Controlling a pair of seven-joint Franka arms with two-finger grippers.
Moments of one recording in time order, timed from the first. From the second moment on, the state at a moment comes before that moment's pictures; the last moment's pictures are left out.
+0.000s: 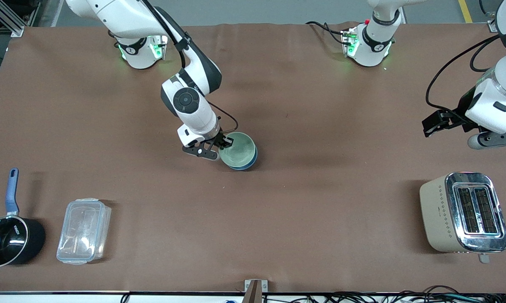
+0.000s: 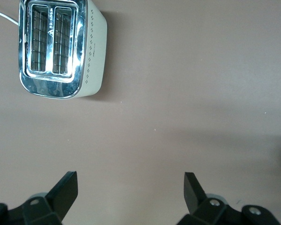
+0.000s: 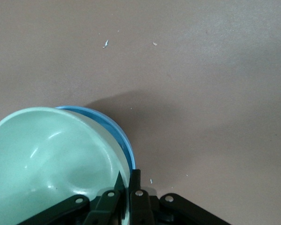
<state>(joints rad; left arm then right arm) 0.17 0.14 -0.36 -1.44 0.12 1.56 -0.27 0.48 0.45 0.18 -1.93 0.04 2.44 0.91</state>
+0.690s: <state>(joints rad) 0.17 0.13 -0.36 -1.44 0.12 1.59 -0.26 0.47 0.45 0.17 -1.88 0.04 2.37 0.92</state>
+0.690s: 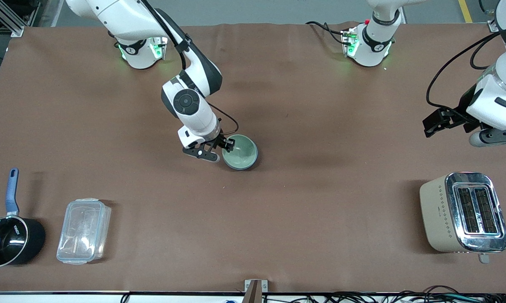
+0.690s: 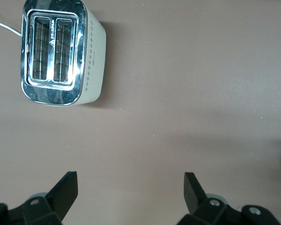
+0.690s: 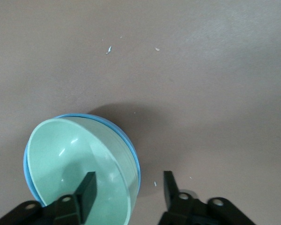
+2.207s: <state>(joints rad) -0.01 0.02 -0.12 -1.48 0.04 1.53 -0.13 0.10 0.02 -0.07 -1.48 -0.03 1.49 0.10</state>
